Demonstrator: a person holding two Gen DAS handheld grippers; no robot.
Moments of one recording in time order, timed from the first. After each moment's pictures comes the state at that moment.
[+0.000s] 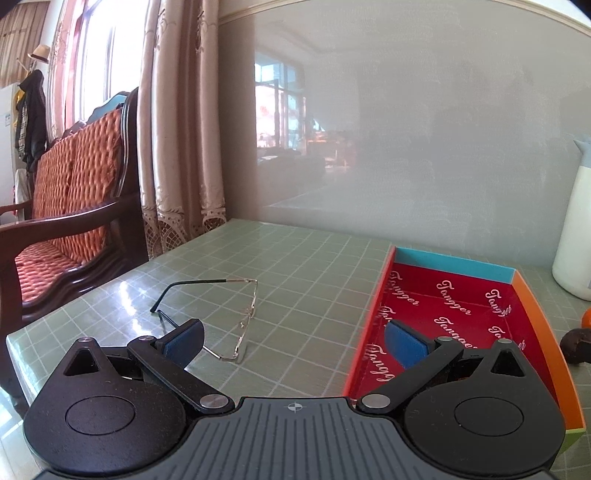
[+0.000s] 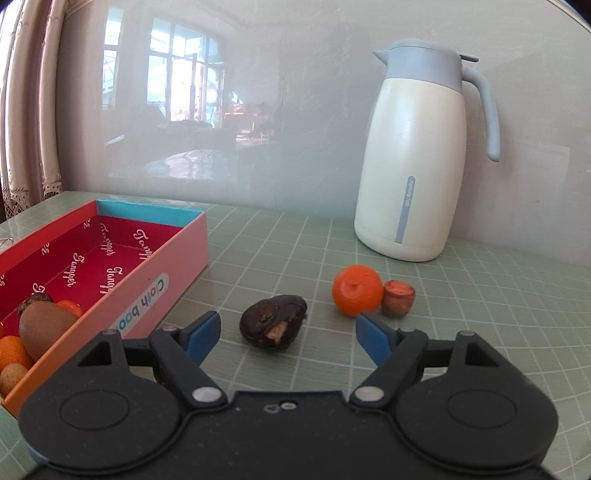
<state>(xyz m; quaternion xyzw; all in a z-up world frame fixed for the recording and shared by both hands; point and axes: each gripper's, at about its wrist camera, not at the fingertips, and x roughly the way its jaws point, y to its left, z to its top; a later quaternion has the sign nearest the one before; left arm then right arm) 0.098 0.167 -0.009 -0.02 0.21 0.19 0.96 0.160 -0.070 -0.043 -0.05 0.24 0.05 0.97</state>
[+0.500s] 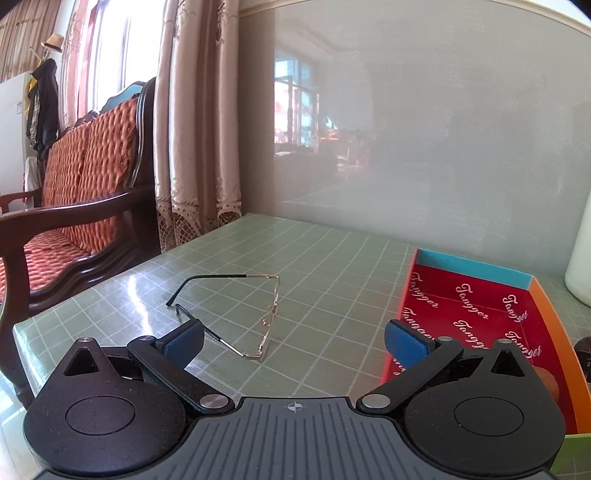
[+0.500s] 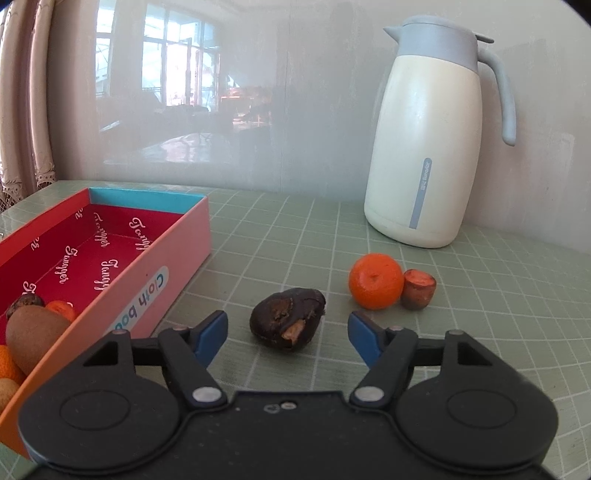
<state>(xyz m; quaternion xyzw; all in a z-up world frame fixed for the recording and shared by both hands) 0.097 0.185 -0.012 -0.04 0.21 0.21 0.95 0.178 -0.060 -0.049 -0.04 0.27 0.05 0.96</state>
